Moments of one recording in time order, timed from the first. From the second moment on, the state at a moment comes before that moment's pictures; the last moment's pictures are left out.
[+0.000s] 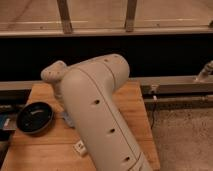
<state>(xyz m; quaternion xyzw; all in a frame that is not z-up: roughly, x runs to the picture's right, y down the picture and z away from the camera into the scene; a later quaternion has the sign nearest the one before) -0.230 0.122 0.842 -0.37 0.12 0.22 0.89</state>
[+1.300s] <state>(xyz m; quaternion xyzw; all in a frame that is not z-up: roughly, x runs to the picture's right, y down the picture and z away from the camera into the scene) -0.149 0.118 0.843 -0.36 0.18 0.27 0.88</state>
